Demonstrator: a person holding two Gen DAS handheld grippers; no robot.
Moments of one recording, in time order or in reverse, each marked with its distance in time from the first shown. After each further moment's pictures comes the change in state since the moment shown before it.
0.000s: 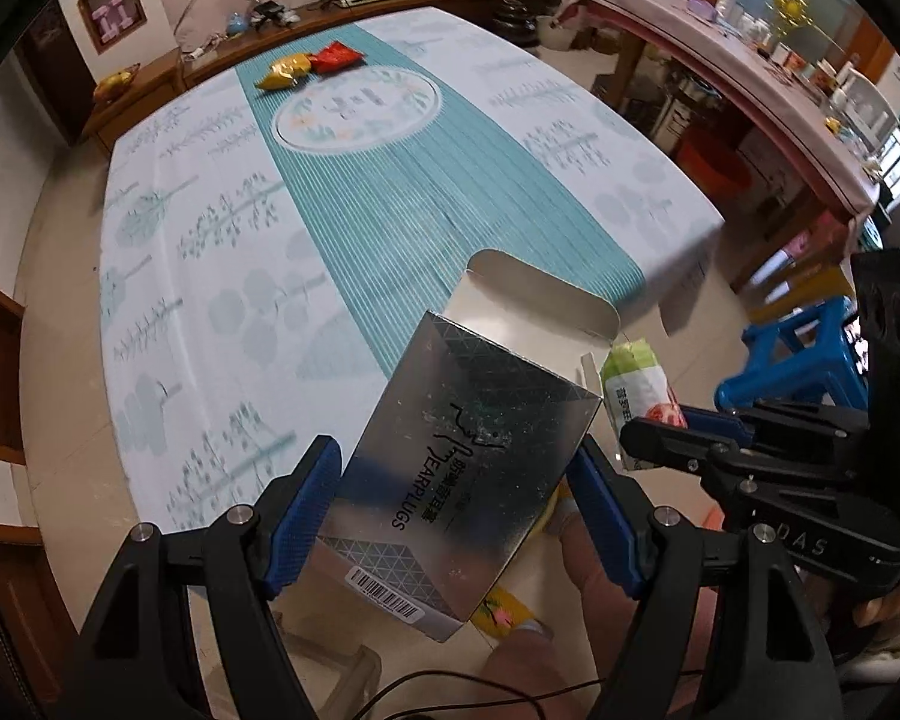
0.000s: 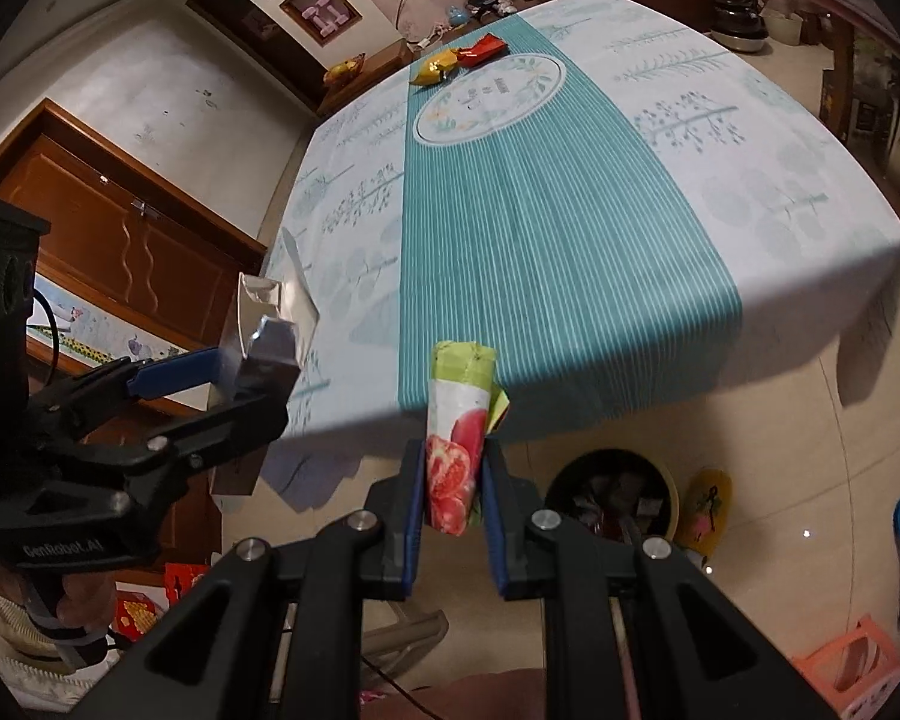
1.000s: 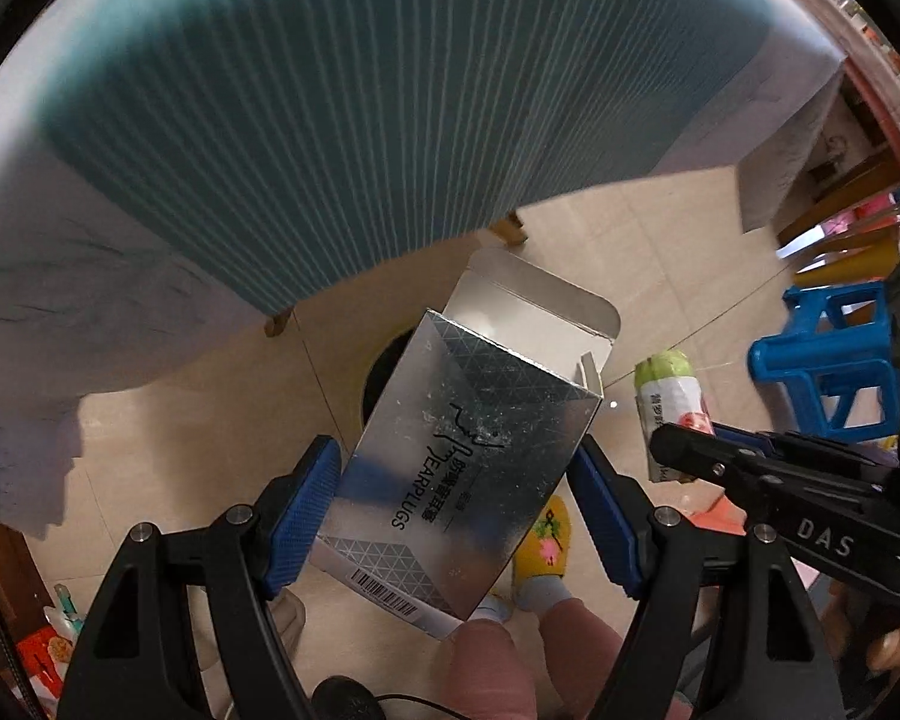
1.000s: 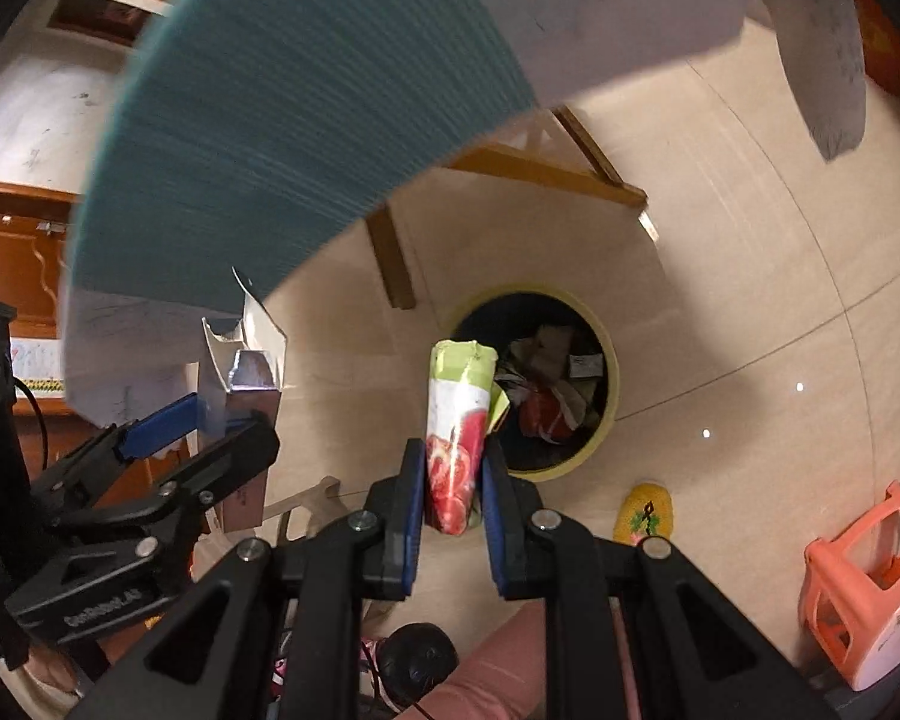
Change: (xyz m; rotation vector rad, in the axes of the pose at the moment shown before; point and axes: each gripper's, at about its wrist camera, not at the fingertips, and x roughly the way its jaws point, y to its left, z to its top) left arm 0.231 -0.057 -0.081 -0.134 0.211 0.021; right arm 0.123 -0.161 -0.099 0.249 0.248 -0.082
